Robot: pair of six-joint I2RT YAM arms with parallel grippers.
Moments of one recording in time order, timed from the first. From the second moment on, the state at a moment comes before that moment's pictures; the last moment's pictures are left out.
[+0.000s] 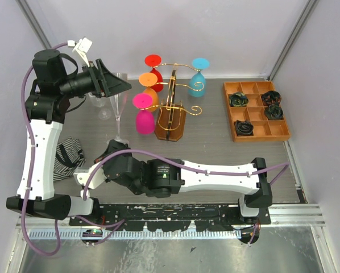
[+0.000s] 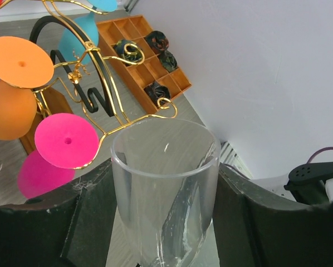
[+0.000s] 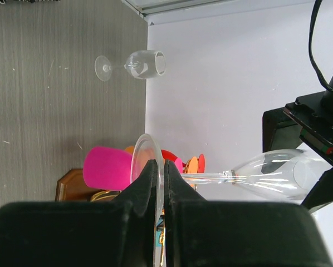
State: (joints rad) left arm -0.12 1.34 1.79 -0.70 0.85 -0.46; right arm 1.55 1.76 1.88 -0.47 0.69 -1.04
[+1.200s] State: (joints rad) left arm -0.13 1.08 1.12 -0.39 -0.09 -0.29; right arm 1.47 1.36 1.68 -0.42 0.85 -0.78
